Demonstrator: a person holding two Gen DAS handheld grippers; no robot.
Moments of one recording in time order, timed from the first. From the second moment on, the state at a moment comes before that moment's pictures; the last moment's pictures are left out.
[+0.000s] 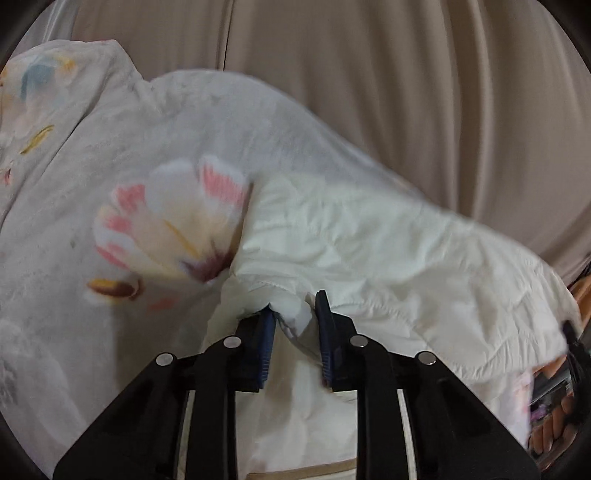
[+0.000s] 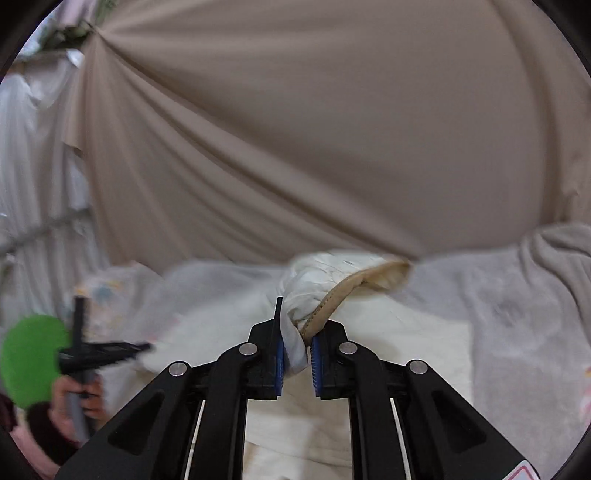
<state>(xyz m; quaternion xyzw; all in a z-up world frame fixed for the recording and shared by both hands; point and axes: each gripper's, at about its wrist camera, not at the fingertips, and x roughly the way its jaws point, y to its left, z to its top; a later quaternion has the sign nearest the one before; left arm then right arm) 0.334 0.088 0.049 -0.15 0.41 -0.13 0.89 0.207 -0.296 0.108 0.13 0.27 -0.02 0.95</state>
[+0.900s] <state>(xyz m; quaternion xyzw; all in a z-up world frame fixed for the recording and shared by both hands) 0.294 0.071 0.120 -0.04 0.31 -0.14 0.94 0.212 -0.360 0.050 0.19 0.36 -0.09 0.91</state>
